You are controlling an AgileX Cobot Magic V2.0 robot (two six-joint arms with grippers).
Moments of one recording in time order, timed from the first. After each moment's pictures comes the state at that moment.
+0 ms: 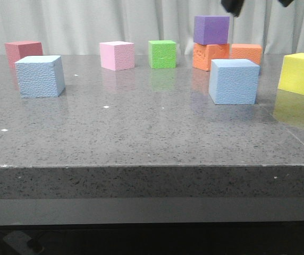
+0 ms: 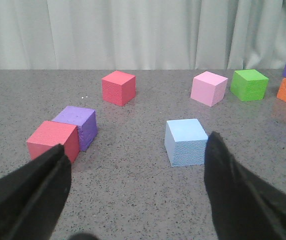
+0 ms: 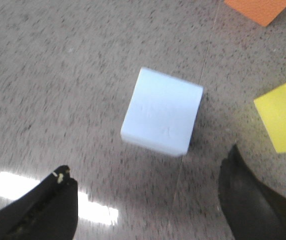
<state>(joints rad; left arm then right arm) -0.07 0.41 -0.70 -0.03 0.57 0.01 0.49 1.50 -1.46 -0.21 0.98 0.35</state>
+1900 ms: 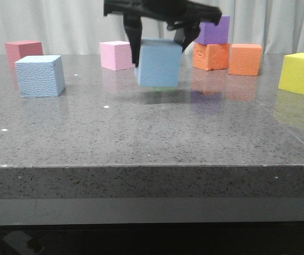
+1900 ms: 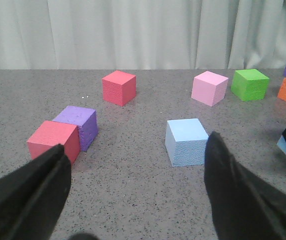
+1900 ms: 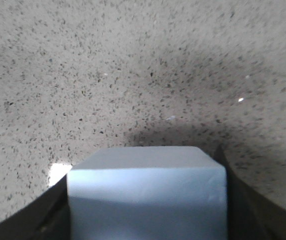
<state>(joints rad) -0.07 0.41 -0.70 -0.03 0.57 0.01 0.59 2.04 -1.95 -0.13 1.04 0.58</state>
